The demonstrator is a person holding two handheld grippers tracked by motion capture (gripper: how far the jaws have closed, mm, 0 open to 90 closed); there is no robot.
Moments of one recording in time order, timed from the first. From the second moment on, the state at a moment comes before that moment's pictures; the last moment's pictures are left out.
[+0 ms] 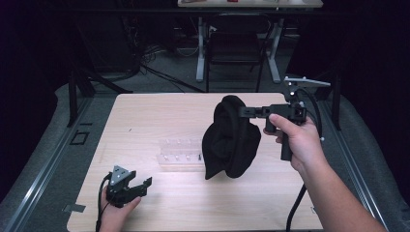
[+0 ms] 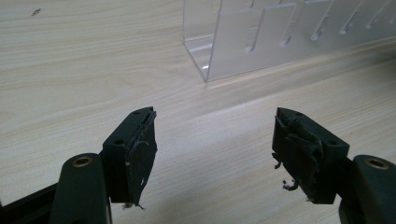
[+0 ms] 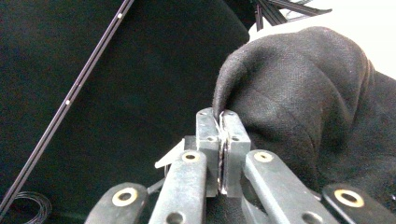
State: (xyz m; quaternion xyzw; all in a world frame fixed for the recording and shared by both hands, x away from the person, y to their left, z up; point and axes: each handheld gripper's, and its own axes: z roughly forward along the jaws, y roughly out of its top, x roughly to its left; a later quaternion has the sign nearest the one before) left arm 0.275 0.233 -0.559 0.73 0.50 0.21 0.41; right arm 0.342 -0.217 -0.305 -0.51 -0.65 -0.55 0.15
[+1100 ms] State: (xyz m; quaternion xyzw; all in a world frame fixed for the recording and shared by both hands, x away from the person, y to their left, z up) left arm 0.276 0.234 -0.558 0.74 0.50 0.21 0.41; right arm 0.392 -0.192 -0.311 -0.54 -0.63 -0.54 0.12
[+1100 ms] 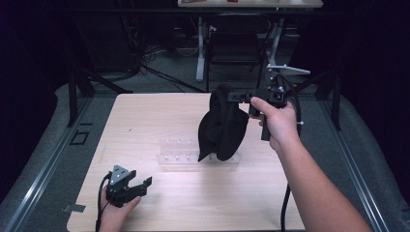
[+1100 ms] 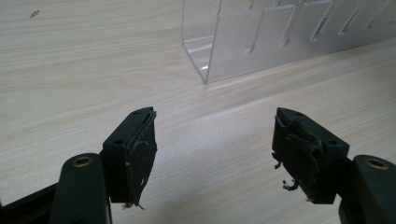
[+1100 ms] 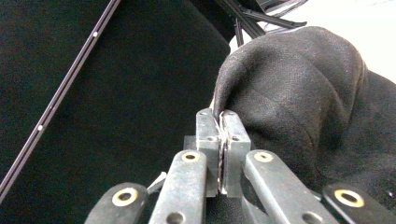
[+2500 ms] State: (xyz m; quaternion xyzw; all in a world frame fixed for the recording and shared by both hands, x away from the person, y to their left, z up) left arm 0.278 0.212 -0.540 0.72 0.47 0.22 0.45; right arm 0.395 -0.154 -0.317 -0.51 -0.66 -0.53 0.12
